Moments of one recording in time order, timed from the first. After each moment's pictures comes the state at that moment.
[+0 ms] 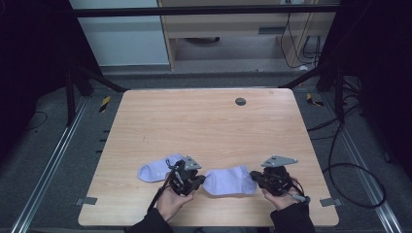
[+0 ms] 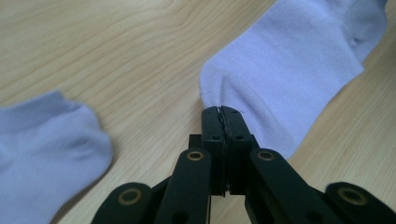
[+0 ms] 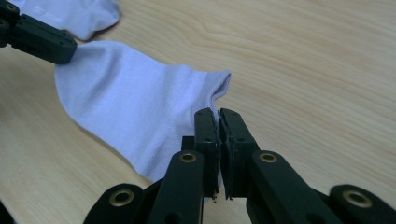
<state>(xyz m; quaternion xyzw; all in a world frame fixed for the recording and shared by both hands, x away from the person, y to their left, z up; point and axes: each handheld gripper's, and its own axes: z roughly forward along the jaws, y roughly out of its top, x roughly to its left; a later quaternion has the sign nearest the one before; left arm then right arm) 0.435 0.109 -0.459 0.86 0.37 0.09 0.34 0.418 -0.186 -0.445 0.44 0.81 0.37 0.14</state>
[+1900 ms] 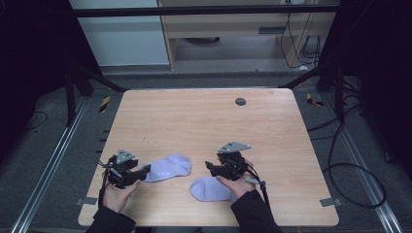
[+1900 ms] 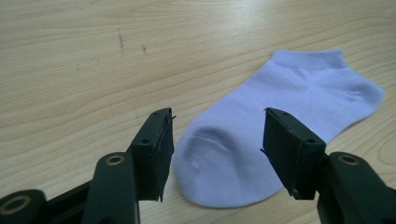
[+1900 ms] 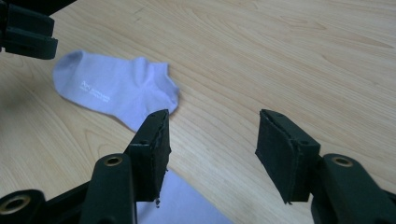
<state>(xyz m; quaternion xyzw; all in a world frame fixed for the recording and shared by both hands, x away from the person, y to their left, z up) 0.452 0.274 -0.459 0.76 0.51 0.21 0.34 0.465 -0.075 -0.442 0.41 0.79 0.42 0.15</state>
